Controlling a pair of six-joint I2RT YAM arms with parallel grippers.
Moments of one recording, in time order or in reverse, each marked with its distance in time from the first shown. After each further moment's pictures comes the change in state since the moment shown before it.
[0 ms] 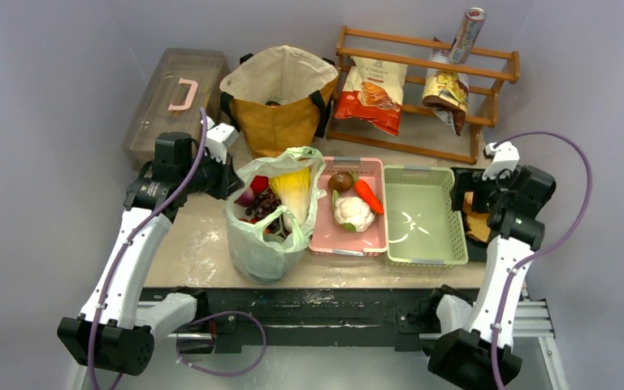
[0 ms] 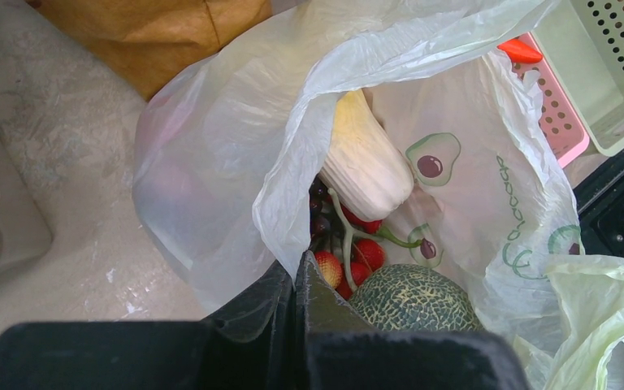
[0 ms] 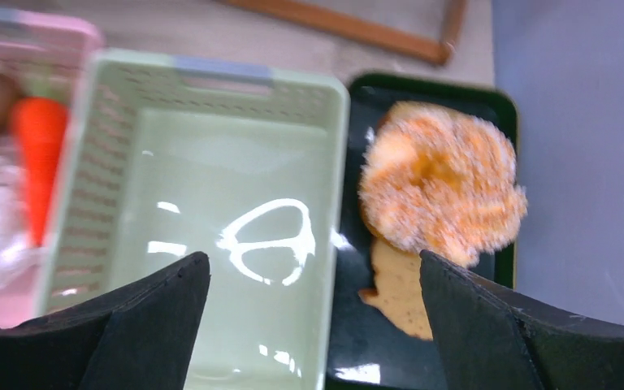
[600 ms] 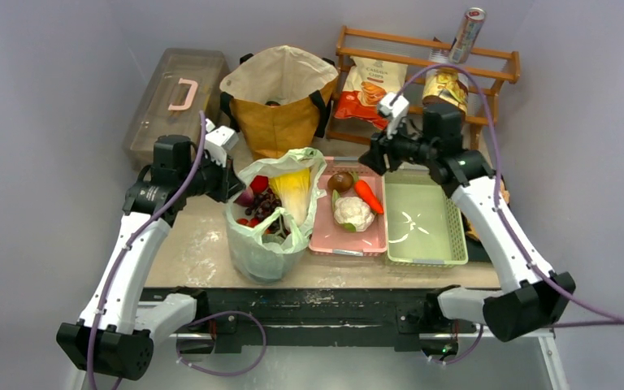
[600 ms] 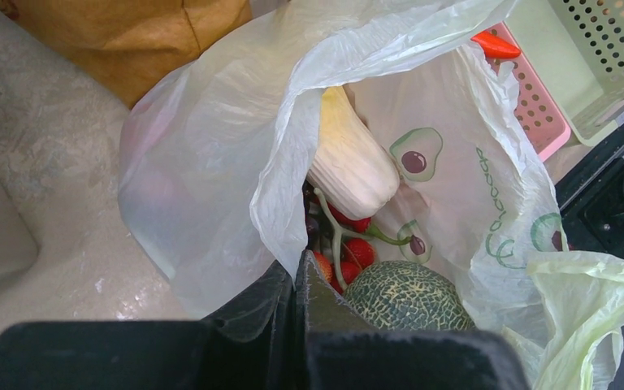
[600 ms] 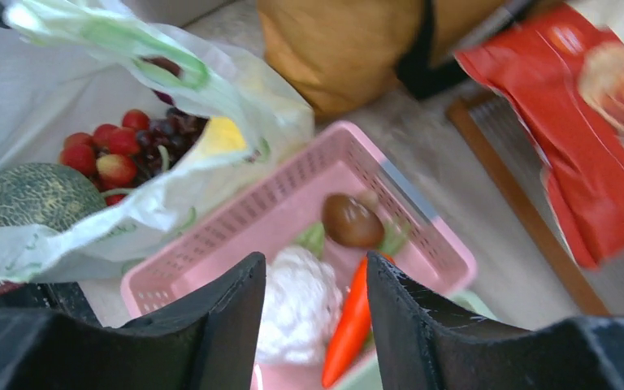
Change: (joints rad) left arm 0.000 -0.025 -0.023 0.013 0.039 0.001; right arm 0.737 0.332 0.473 -0.026 -0.212 0.108
